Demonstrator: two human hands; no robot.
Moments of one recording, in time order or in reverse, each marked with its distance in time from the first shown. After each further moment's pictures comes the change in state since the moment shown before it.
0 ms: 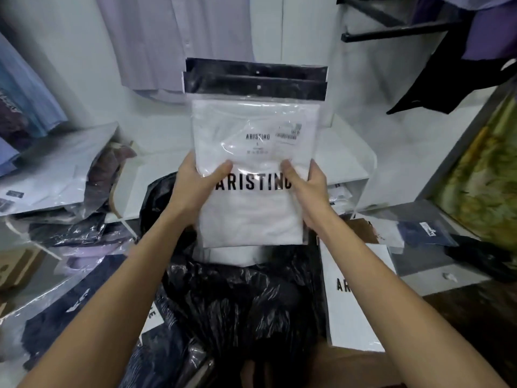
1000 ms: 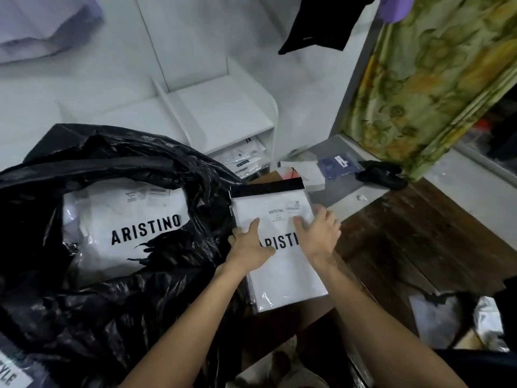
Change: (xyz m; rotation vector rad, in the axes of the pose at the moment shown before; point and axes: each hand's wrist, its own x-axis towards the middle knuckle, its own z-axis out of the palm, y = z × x) left_hand -0.129 -0.117 0.271 0.655 -0.824 -0.396; right_hand -0.095 0.145 -0.245 -1.181 0.608 0.422
